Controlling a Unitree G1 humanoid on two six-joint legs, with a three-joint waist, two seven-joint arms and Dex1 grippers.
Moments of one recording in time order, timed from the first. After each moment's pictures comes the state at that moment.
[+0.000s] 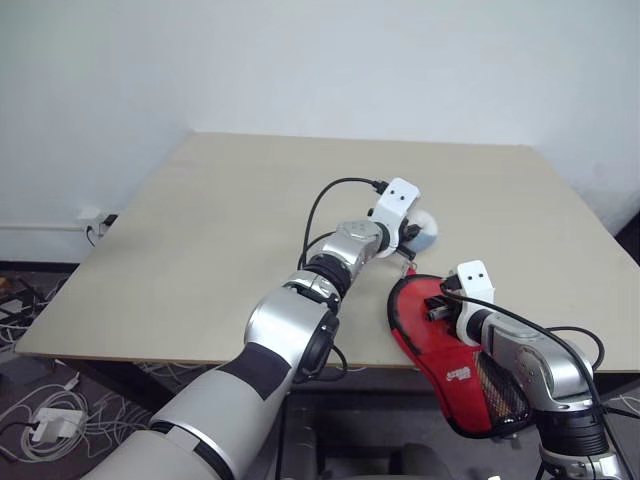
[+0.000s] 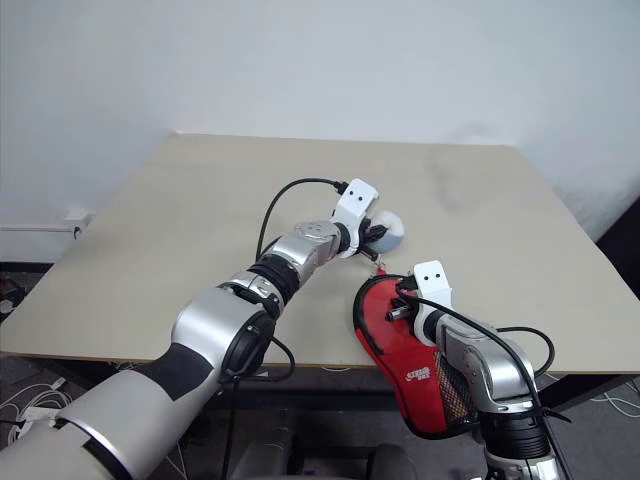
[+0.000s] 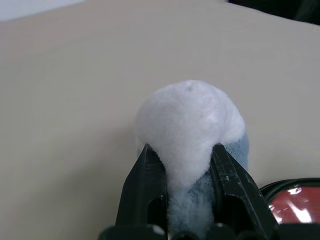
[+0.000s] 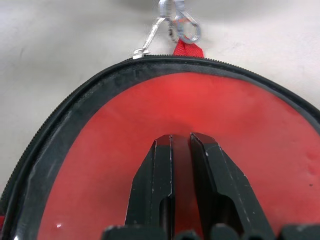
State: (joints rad) left arm -1.29 -0.16 -0.02 1.39 0.00 0.11 -0.42; right arm -0.17 -0.35 0.02 -0.30 0.33 1.04 0.28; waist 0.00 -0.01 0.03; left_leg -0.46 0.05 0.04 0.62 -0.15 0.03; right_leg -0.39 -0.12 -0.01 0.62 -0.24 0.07
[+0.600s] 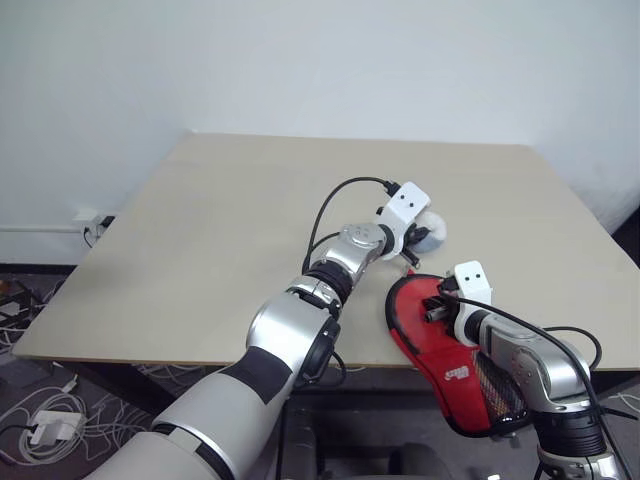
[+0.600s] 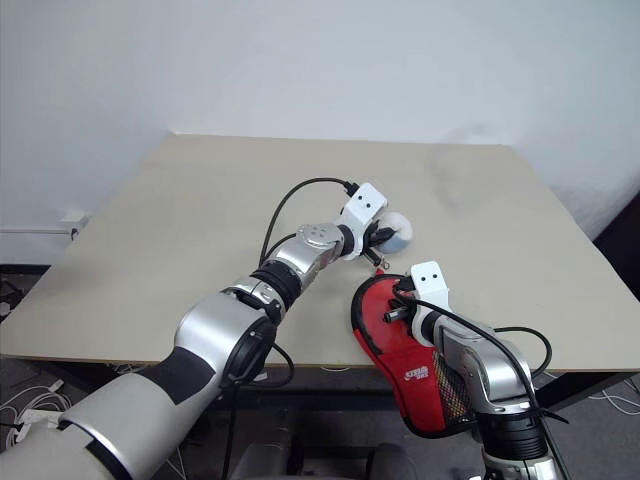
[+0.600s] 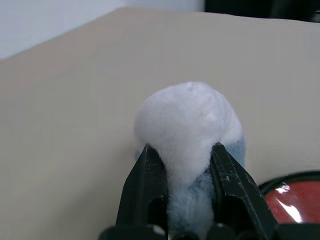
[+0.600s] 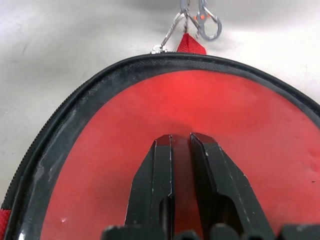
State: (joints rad) left arm -1.25 -0.17 -0.05 1.39 0.08 -0.03 -0.50; right arm -0.17 -0.34 0.02 -0.31 0.31 1.03 0.29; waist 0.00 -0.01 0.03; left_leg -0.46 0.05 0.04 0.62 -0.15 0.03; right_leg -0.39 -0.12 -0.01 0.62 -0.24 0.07
